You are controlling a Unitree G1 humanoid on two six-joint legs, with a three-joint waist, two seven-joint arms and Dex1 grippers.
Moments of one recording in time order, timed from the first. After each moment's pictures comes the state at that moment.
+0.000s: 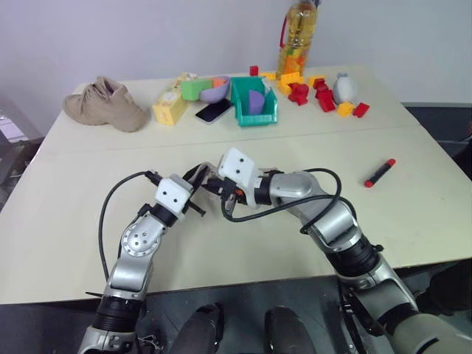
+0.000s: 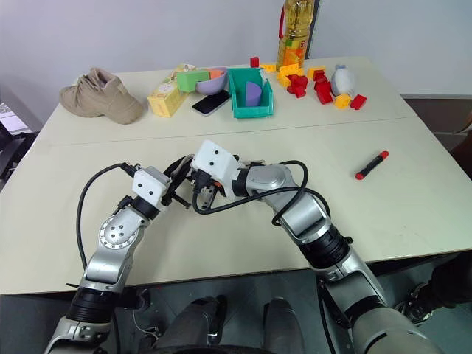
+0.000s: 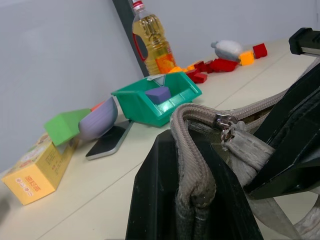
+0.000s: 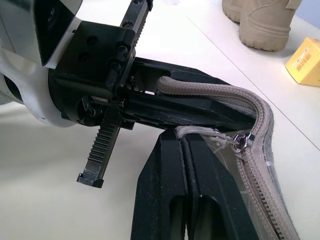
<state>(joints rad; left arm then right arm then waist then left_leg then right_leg) -0.18 0.29 -0.05 -0.10 -0.01 -0.19 -0.40 -0.70 -0.30 0.42 -0.23 0.14 0.71 0.73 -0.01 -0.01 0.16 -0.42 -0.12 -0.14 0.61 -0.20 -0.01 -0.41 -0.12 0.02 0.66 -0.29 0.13</state>
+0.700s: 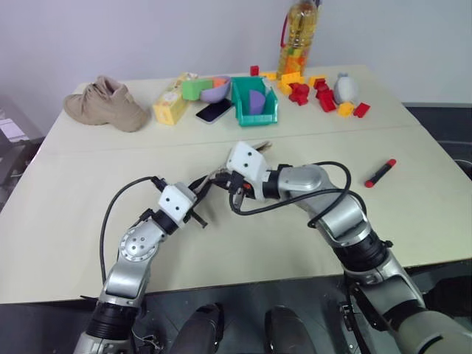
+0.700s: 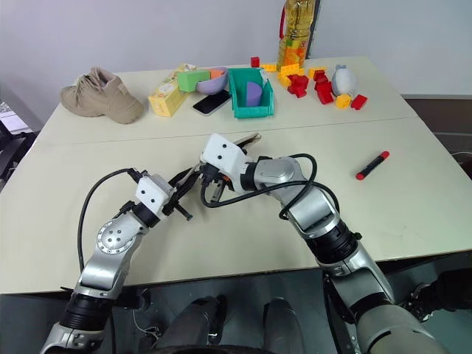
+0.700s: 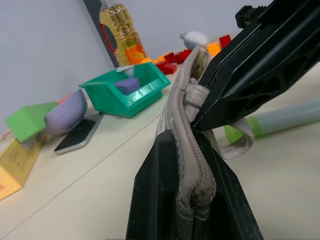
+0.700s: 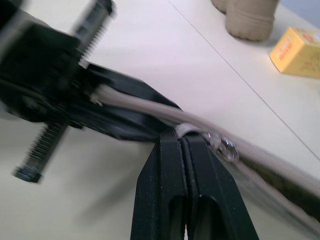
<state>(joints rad) -0.15 0.31 -0.08 -0.14 -0.05 -0.14 -0.48 -0.73 -0.35 0.38 -0.25 0.15 0.74 0.77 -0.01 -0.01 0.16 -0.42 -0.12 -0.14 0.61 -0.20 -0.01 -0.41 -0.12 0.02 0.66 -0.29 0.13</state>
